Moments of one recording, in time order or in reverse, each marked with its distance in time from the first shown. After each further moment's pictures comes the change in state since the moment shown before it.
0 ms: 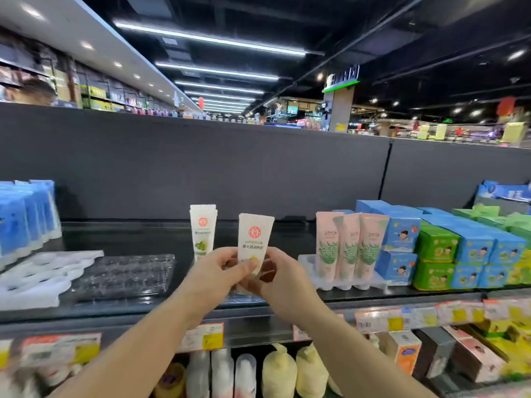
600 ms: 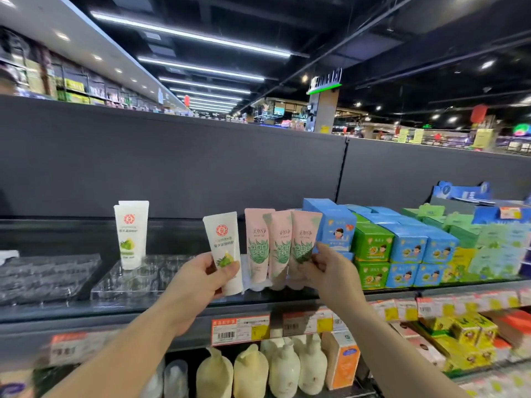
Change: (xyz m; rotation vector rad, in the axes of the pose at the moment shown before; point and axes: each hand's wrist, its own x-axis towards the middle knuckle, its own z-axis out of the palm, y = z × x) left_hand 0.019 0.008 0.107 -0.228 -0.024 -0.100; right_hand -0.016 0.114 -0.165 -0.231 0.327 0.097
